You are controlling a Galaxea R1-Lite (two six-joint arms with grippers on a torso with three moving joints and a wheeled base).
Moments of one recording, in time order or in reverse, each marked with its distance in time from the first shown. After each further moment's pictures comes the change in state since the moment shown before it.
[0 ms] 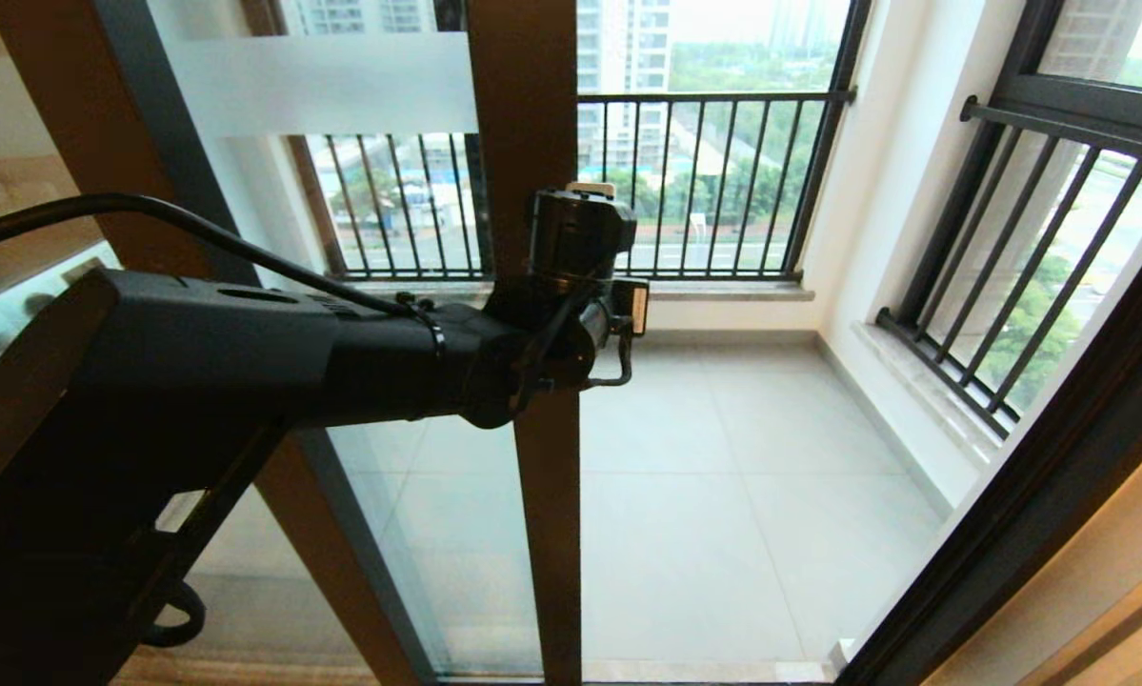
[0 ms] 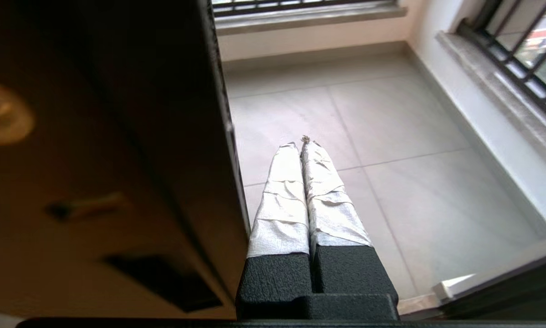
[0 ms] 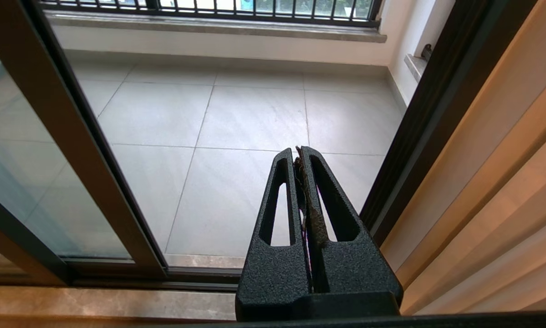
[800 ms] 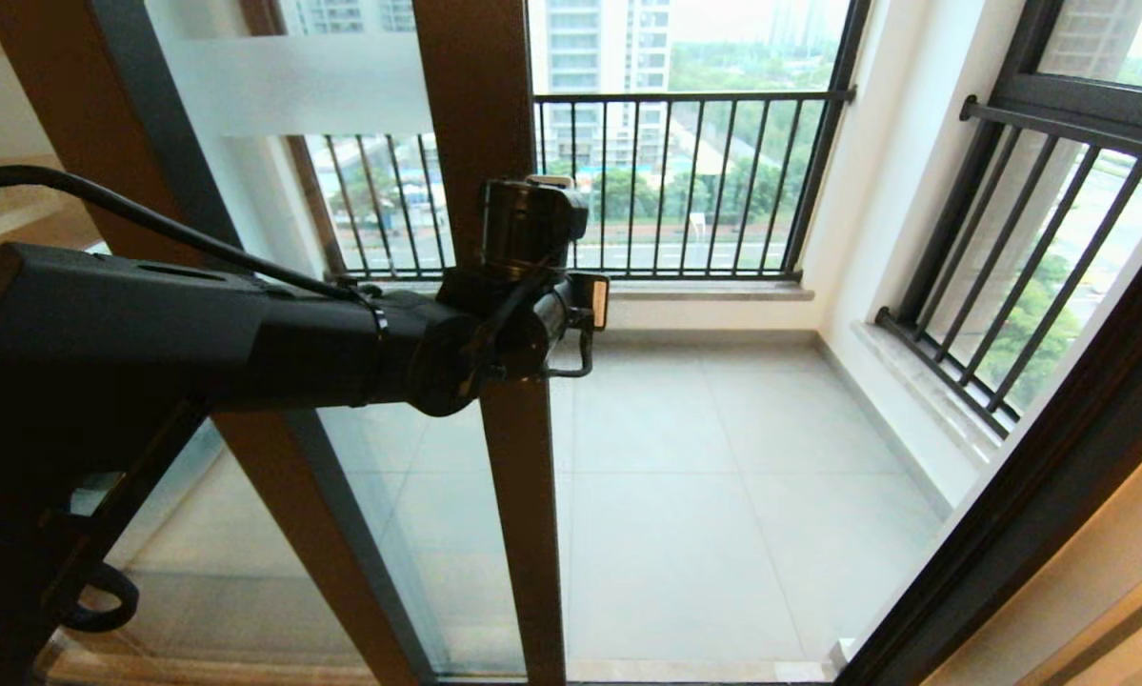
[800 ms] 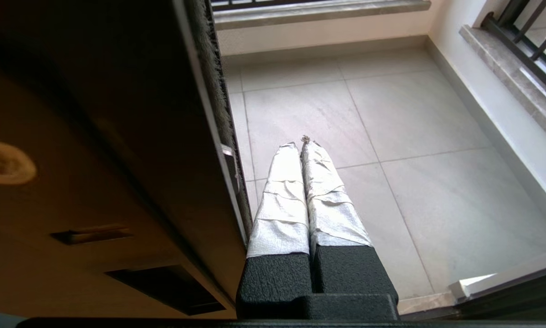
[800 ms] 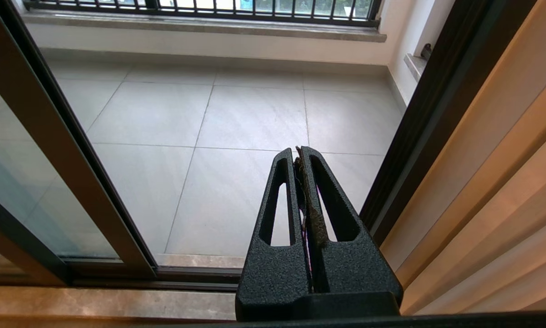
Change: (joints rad) left arm 0.068 -0.072 0.090 0.003 -0.012 0.000; right arm 0.000 0.000 0.000 0.000 0.000 0.001
